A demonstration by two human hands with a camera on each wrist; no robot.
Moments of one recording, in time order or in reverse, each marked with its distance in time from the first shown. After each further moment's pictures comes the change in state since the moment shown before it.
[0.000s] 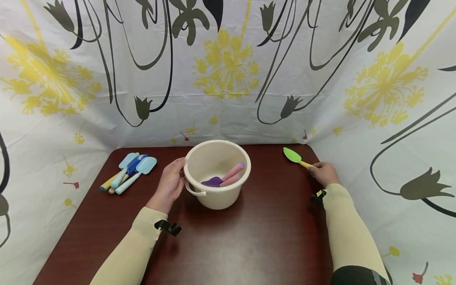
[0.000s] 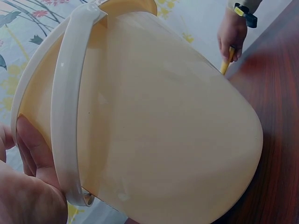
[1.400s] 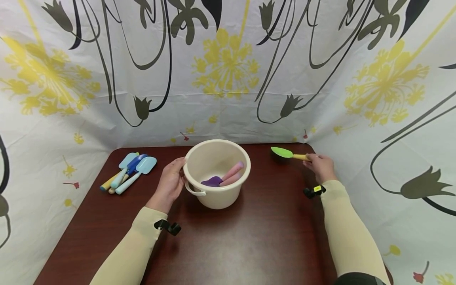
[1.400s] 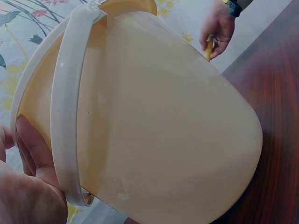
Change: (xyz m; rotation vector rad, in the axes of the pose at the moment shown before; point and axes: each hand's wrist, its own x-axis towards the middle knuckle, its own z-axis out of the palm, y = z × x) left_hand -0.002 0.002 0.001 0.003 -0.003 0.001; right_hand -0.030 -0.097 -0.001 0.856 0.043 0.255
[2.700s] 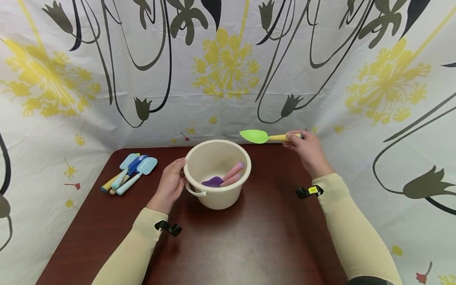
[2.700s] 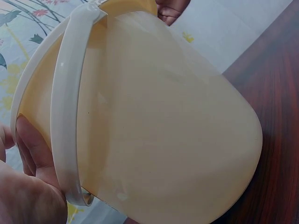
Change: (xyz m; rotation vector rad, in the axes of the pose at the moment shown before) left_hand 0.001 -0.003 -0.001 -0.013 0.006 -0.003; right_hand -0.051 -0.060 0.090 0.001 -0.218 -0.329
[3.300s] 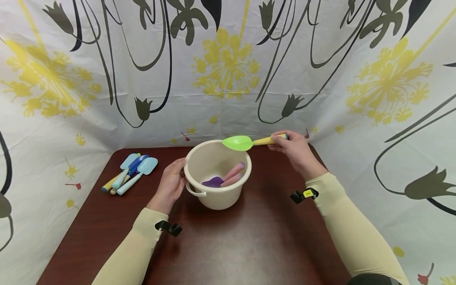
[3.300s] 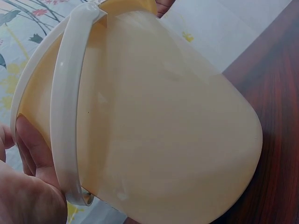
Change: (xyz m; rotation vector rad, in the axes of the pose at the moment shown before) left_hand 0.000 0.001 0.001 0.009 -0.006 0.000; right_hand -0.012 -0.017 0.044 -0.119 -0.148 0.045
